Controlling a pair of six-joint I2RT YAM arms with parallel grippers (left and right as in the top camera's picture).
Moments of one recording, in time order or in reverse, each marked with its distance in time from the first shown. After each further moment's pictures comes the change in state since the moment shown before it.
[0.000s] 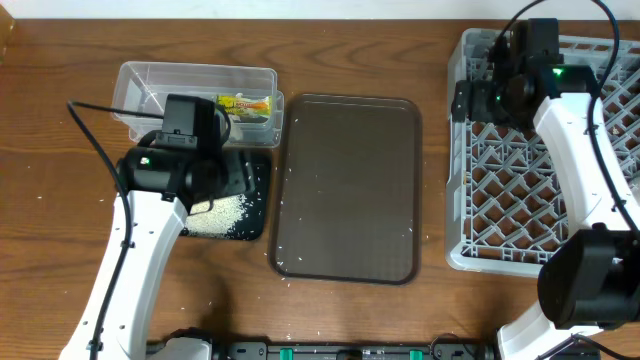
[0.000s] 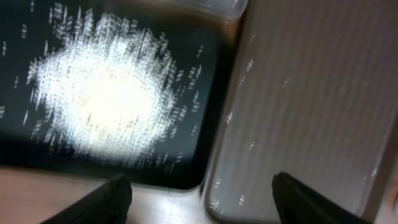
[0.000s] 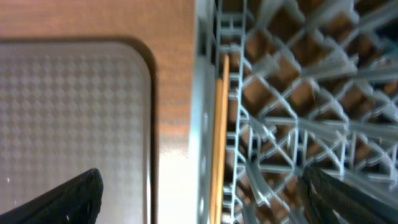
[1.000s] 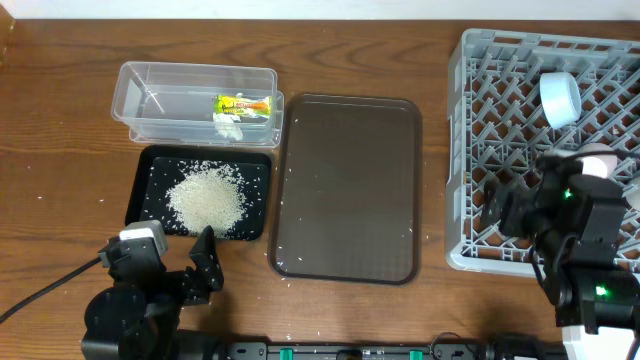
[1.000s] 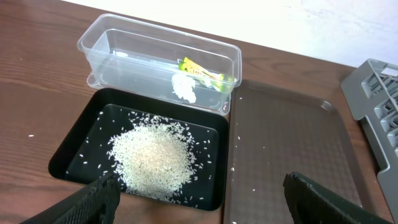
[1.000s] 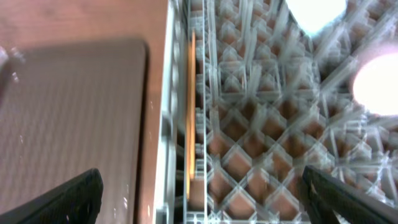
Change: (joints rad) left arm -0.005 -1.028 -0.378 0.133 -0.150 0.049; right arm -0.075 -1.001 -0.792 0.183 0.013 0.000
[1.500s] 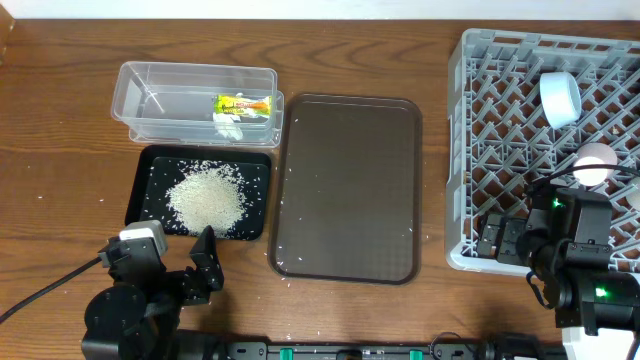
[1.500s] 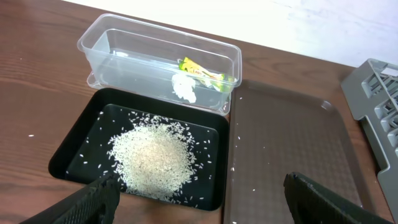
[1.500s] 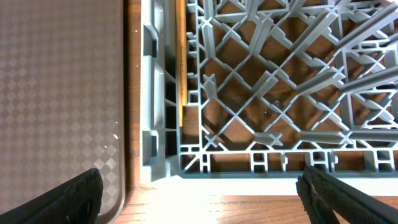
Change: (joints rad) left arm 0.000 0.000 0.000 0.000 0.000 0.000; right arm 0.000 -0.001 -0.003 -0.210 0.003 0.000
